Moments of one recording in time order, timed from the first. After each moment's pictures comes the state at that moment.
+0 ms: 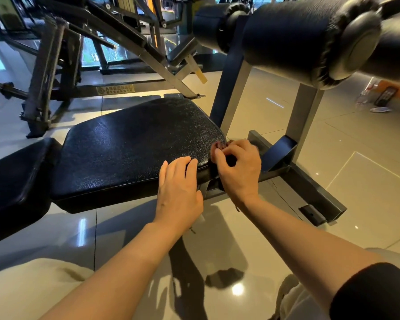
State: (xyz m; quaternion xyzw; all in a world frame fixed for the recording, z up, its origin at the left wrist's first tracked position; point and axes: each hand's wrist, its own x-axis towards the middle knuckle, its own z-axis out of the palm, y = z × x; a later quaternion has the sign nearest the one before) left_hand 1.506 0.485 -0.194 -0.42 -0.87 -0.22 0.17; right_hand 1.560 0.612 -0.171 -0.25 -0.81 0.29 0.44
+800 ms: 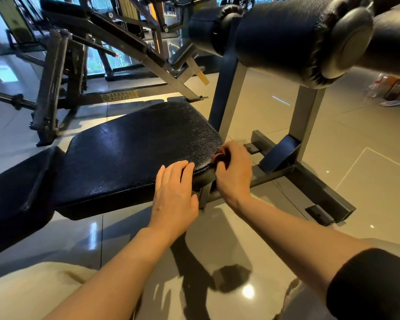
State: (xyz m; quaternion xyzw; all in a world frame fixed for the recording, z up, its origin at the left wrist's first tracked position) left_hand 1.502 0.485 -0.196 -0.43 -0.85 -0.21 0.19; right_hand 1.554 0.614 -0.168 -0.30 -0.79 0.39 0.37
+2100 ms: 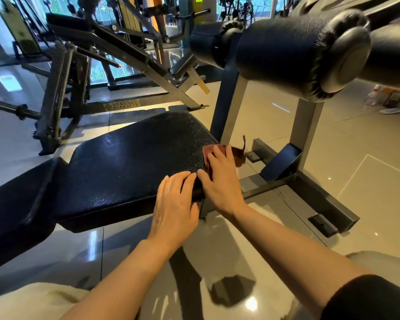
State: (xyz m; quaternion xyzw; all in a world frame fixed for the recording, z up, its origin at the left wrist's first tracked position) left_hand 1.495 0.483 -0.196 -0.44 -0.84 -0.27 0.17; right_hand 1.541 0.606 -0.166 -0.21 -0.88 0.33 0.27
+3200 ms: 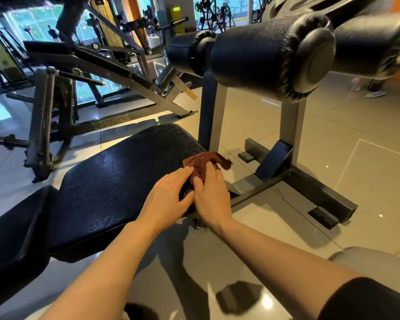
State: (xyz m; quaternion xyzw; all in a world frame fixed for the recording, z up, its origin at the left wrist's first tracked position) left_hand 1.448 0.505 -0.159 -0.52 -0.82 -0.26 0.05; right_hand 1.530 0.595 -0.175 -0.31 -0.78 0.47 0.29
